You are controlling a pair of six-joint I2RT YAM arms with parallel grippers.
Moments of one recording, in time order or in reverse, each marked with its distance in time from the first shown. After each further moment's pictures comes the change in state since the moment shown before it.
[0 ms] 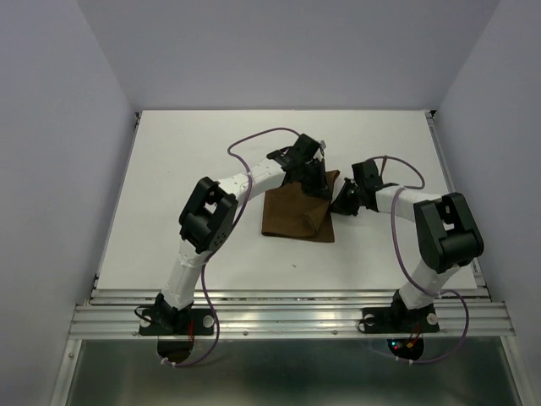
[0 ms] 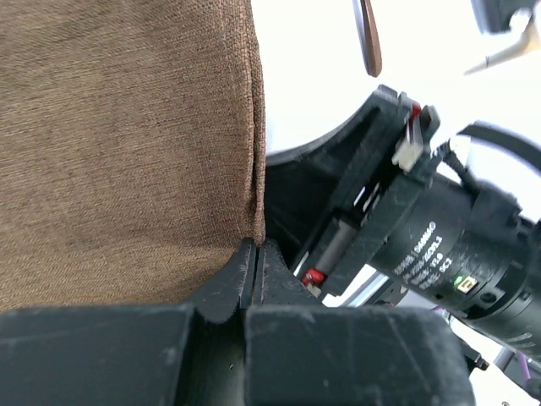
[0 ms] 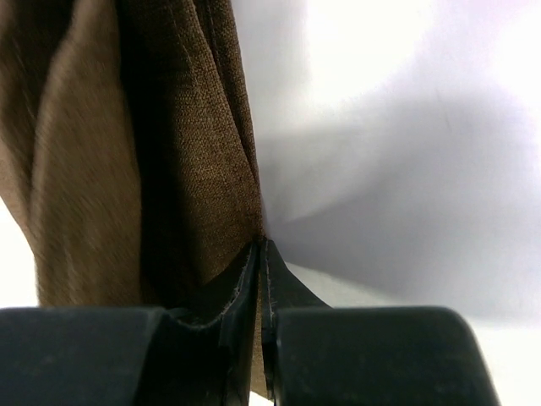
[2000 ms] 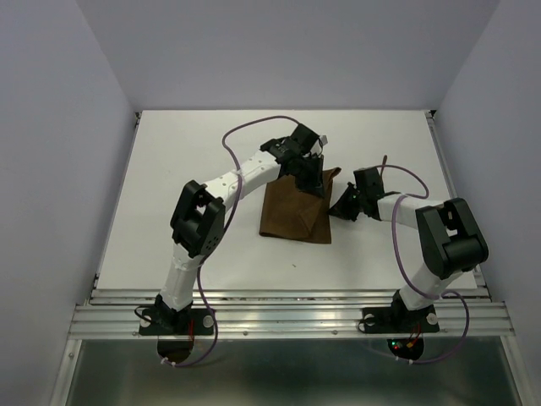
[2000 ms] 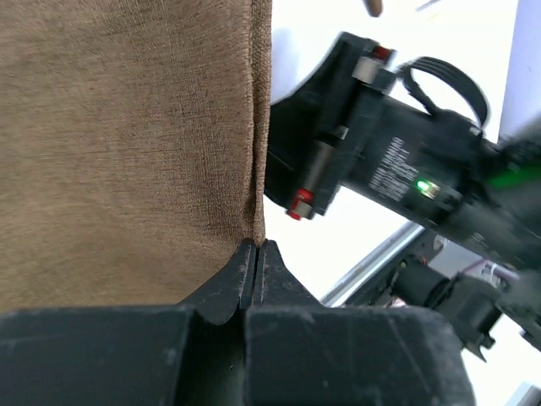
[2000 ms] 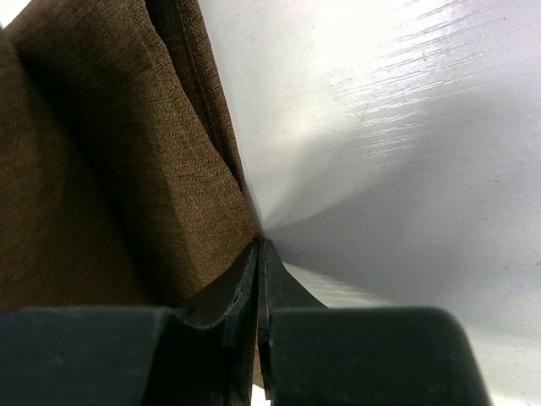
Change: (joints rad) left arm -0.002 -0.084 0.067 -0.235 -0.025 0.159; right arm 0.006 -0.068 -0.128 0.114 0.024 0.152
